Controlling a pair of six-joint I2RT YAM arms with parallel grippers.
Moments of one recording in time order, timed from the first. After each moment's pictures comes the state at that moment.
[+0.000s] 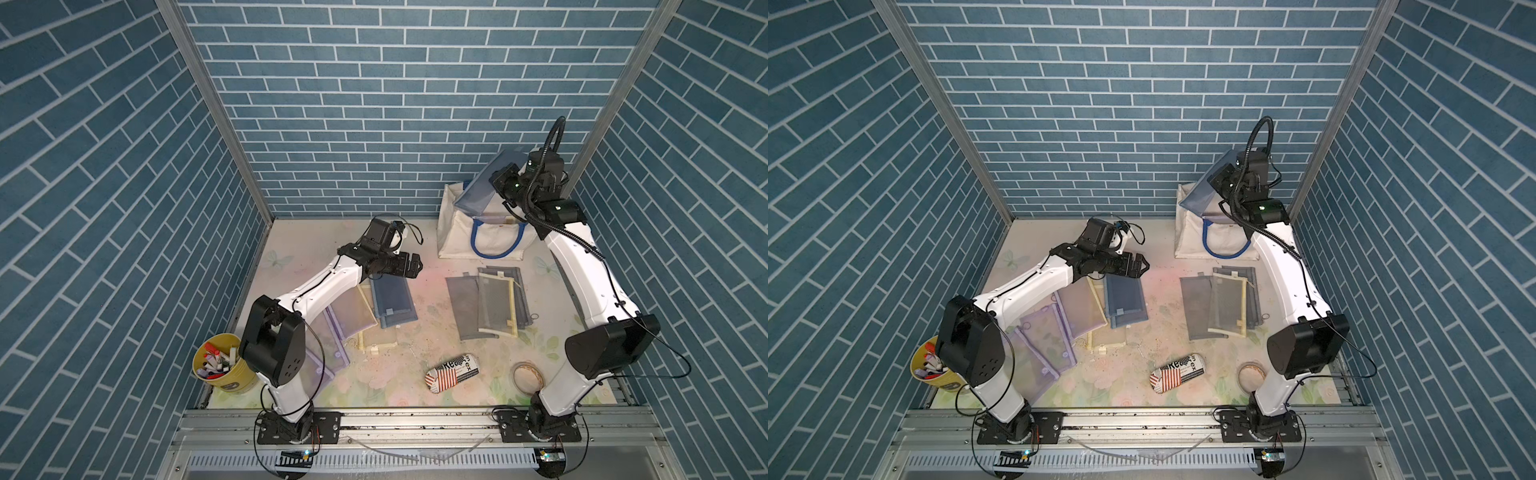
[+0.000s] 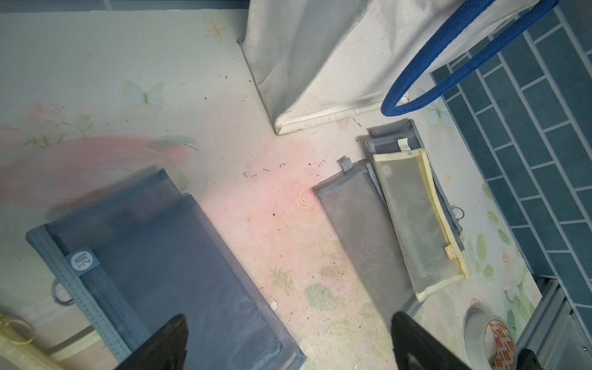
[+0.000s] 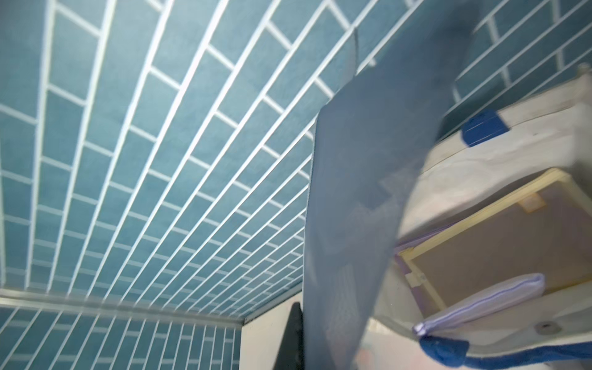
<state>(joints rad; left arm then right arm) -0.54 1.71 1.43 -0.51 0.23 -0.30 0.27 1.75 1.96 -0.49 0.06 0.91</state>
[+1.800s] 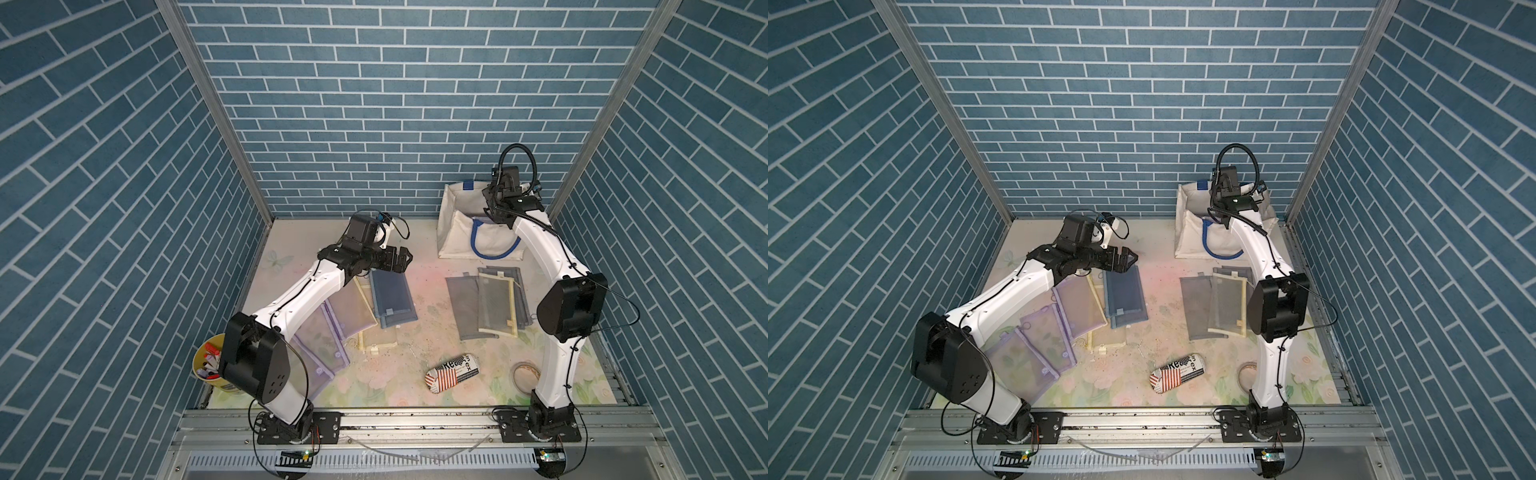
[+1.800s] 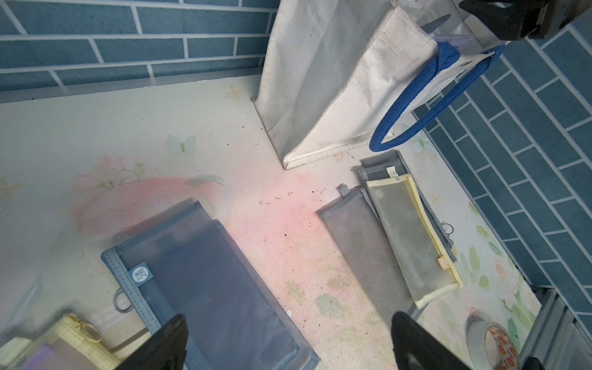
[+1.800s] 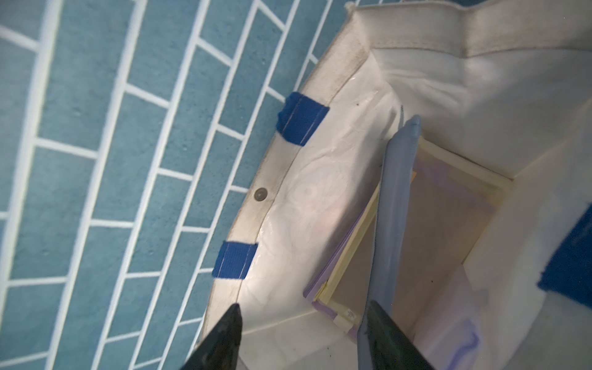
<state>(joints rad) -0.47 1.60 1.36 -0.43 0.28 -0.25 0.28 2.02 2.07 -0.64 0.34 1.14</state>
